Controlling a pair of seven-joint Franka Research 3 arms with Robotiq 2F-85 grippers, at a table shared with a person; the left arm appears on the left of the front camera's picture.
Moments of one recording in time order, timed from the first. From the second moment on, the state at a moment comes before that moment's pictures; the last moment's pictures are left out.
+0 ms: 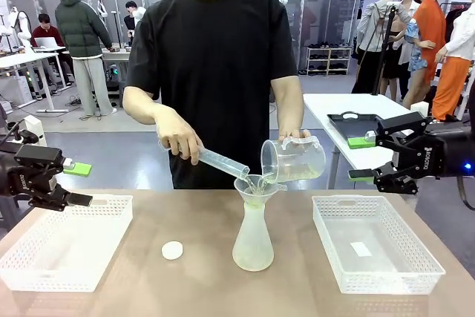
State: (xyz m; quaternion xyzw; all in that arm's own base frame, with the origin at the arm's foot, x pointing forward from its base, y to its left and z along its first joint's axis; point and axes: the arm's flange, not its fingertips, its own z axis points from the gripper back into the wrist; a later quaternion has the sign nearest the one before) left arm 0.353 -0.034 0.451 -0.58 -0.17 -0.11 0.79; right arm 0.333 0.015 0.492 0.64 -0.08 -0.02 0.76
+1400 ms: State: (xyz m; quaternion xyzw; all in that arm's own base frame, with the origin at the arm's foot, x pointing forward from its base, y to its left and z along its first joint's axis) left arm 0.353 -0.034 0.452 -0.58 -0.17 -0.11 0.79; right arm 0.333 0.014 0.492 0.64 -0.08 -0.02 0.76
